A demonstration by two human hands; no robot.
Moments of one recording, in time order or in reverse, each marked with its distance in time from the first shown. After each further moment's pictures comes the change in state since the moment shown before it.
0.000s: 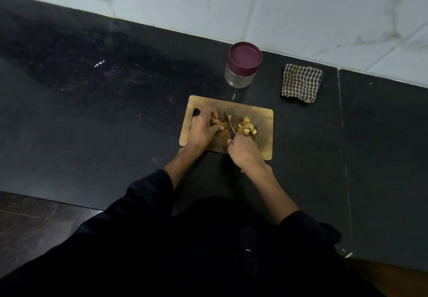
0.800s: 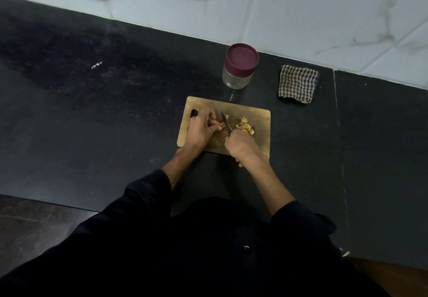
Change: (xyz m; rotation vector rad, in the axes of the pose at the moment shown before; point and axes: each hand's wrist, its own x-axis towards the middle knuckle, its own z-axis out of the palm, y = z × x) left_hand 0.000 0.001 -0.002 -0.019 -0.023 -0.004; right_hand -0.002 -0.016 -0.020 -0.026 -0.095 0.079
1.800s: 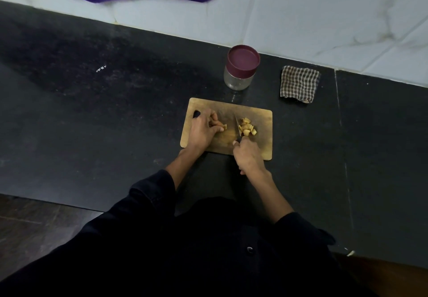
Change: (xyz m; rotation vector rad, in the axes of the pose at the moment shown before) left_hand 0.000 -0.004 0.002 -0.047 0.029 -0.017; right_hand 0.004 0.027 0.029 0.198 0.148 0.013
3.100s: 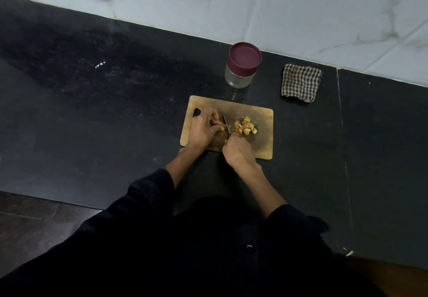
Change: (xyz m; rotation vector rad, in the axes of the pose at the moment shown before) left_hand 0.000 0.001 0.000 0.055 -0.019 0.012; right_hand 0.008 -0.016 0.014 -0.217 0.007 -0.074
